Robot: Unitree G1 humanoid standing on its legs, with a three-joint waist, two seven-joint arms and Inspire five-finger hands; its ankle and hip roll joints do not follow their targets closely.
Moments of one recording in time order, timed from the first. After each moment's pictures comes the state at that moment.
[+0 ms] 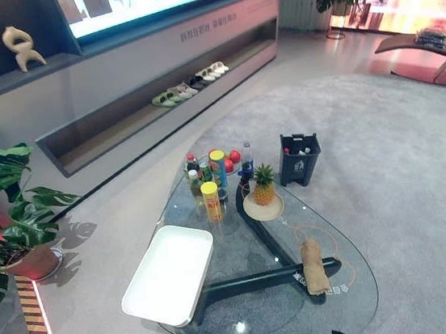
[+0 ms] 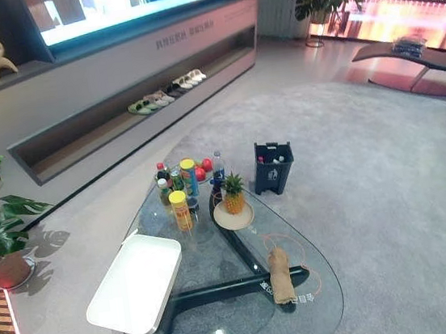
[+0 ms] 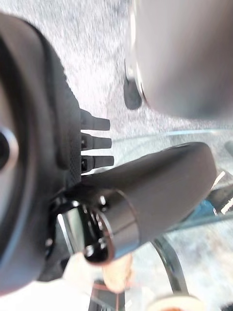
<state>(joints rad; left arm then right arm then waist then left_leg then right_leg) 0.04 0.20 -0.11 1.32 -0.62 -0.03 -0.06 0.04 -0.21 0.22 1.20 0.40 -0.15 0.03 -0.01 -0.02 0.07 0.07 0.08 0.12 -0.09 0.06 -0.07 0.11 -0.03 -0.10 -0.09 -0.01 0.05</state>
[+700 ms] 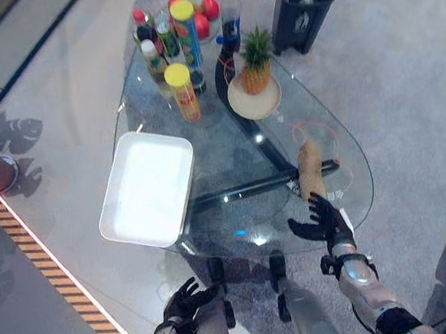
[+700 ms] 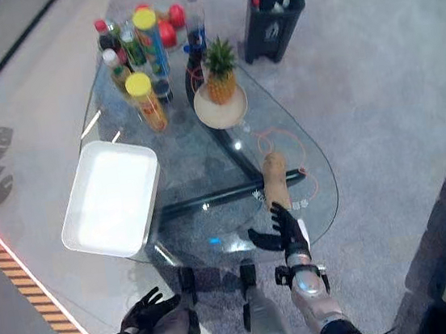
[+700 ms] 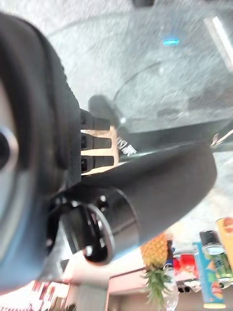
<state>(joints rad) -0.14 0.21 -0.26 1.09 -0.70 -0.14 -0.03 -0.16 -0.33 0.31 0.53 0.41 -0.25 -0.34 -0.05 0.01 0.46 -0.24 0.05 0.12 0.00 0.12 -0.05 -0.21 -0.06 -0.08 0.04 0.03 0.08</state>
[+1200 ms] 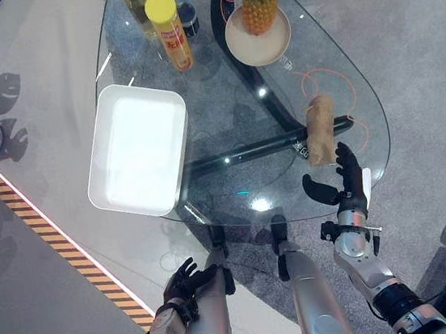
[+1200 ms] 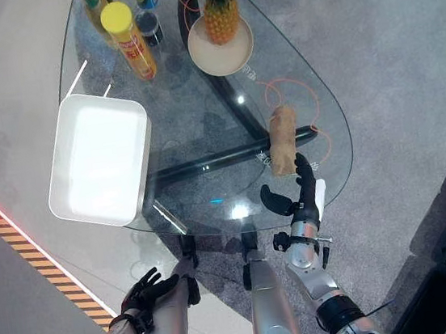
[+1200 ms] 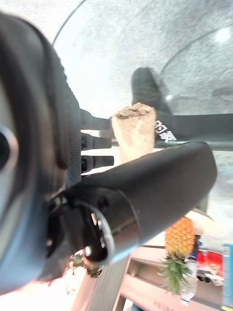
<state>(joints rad) -0.20 0.22 -0.30 1.06 -0.78 -0.16 -0.01 -0.26 -0.35 0.31 0.40 0.19 -0.25 -0.75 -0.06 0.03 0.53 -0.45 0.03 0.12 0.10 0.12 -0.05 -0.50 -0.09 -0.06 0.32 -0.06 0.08</state>
